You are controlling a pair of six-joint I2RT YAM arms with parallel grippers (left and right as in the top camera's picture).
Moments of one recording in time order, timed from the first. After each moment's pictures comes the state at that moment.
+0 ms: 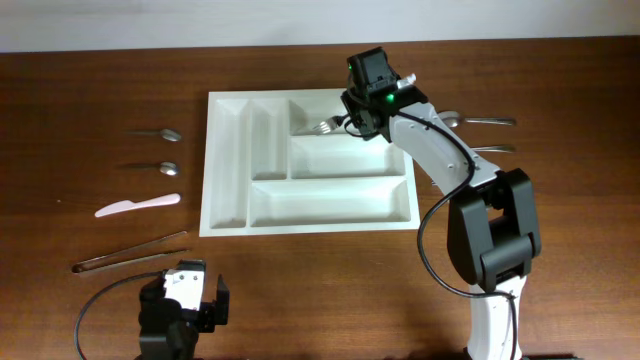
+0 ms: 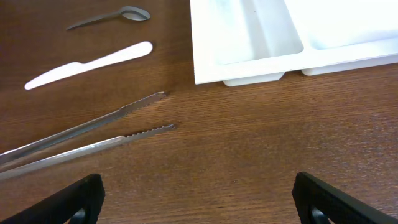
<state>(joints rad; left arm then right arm) -0.02 0.01 0.19 -0.80 -0.08 0.14 0.37 2.16 1.76 -0.51 0.07 1.53</state>
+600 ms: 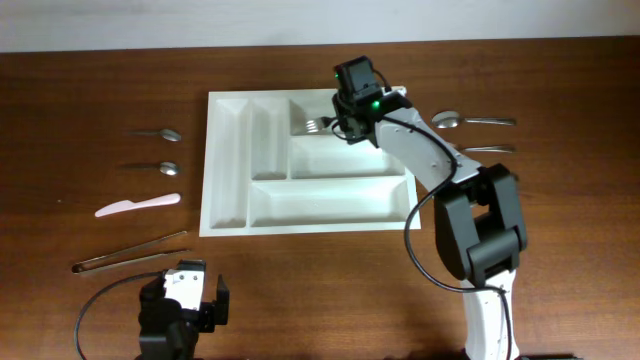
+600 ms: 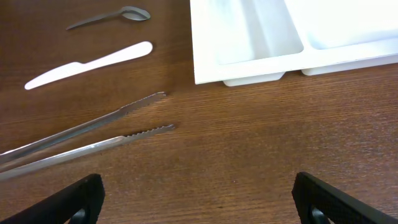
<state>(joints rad) -0.02 0.01 0.19 -0.80 -0.08 0.14 0.41 2.23 1.76 -0.44 0.08 1.69</state>
